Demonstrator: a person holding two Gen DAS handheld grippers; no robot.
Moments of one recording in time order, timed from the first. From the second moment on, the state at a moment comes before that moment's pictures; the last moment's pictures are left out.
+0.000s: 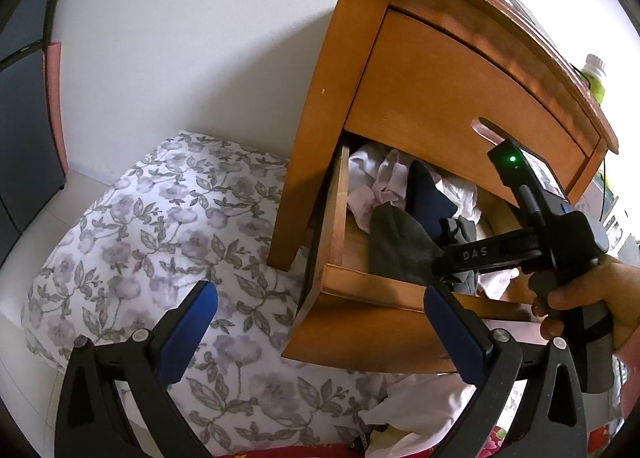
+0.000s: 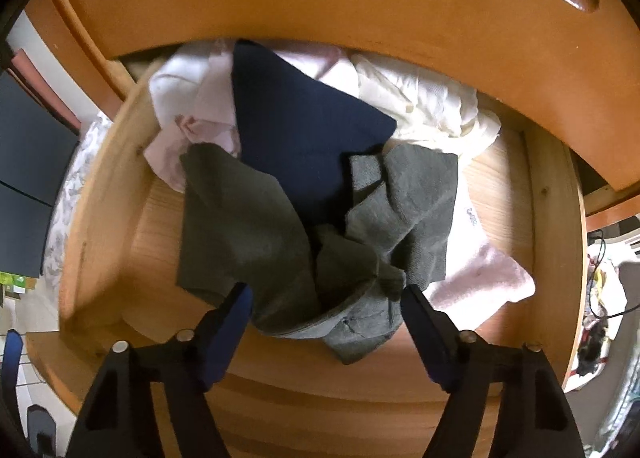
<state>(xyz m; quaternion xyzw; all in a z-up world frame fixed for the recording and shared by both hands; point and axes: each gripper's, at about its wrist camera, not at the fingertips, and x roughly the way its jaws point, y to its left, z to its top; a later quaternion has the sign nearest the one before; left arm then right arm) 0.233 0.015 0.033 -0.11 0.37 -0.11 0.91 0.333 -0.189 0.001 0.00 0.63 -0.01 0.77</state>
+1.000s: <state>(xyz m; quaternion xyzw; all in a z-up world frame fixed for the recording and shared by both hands) 0.229 0.015 0.036 -0.10 0.38 -0.11 0.91 0.294 -0.221 0.037 0.00 0.59 -0.02 0.81</state>
